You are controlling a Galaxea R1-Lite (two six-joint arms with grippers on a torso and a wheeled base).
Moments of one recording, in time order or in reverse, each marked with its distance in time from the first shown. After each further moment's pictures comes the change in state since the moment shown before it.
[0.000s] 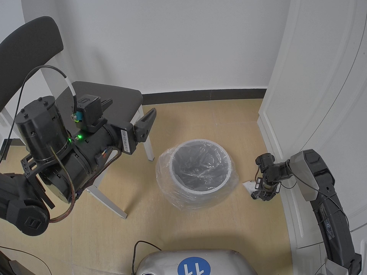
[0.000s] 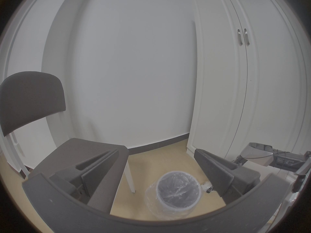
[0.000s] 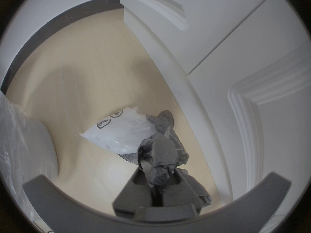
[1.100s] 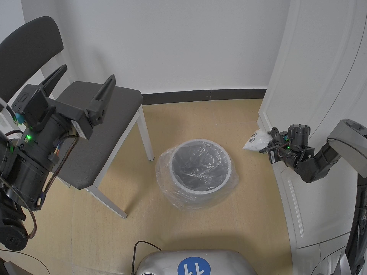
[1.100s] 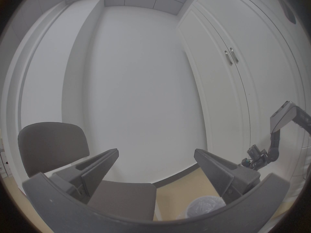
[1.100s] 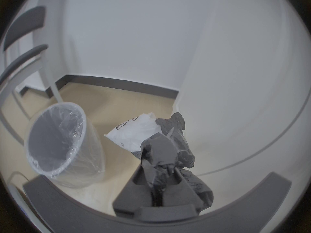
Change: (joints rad) left arm 0.014 -0.163 0.173 -0.379 0.006 0.296; right arm 0.024 -0.658 0.948 -1.027 0.201 -0.747
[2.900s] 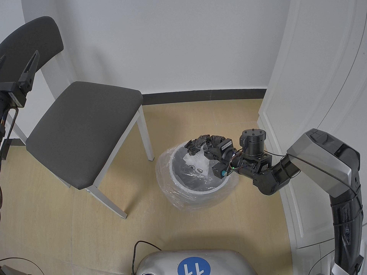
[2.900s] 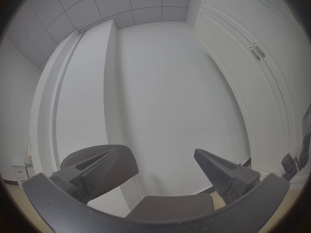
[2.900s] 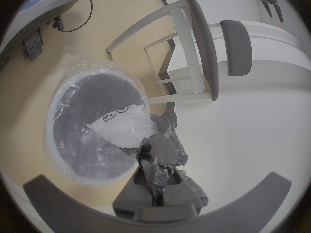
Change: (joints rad) left arm 0.498 -0.158 -0.014 -0.009 -0.174 -0.074; right arm 0.303 0.166 -0.233 -0.025 0.341 -1.545
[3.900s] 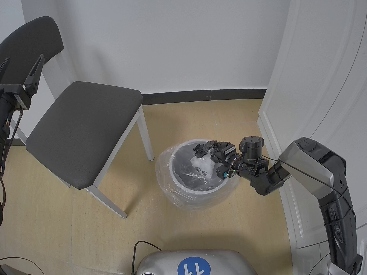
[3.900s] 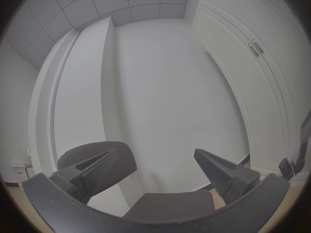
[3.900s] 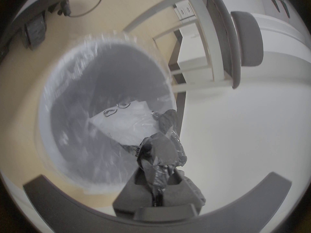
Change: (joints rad) left arm 0.000 0.033 0.000 -0.002 -0.006 0.008; right arm -0.061 0.156 -0.134 0.010 -0.040 0.001
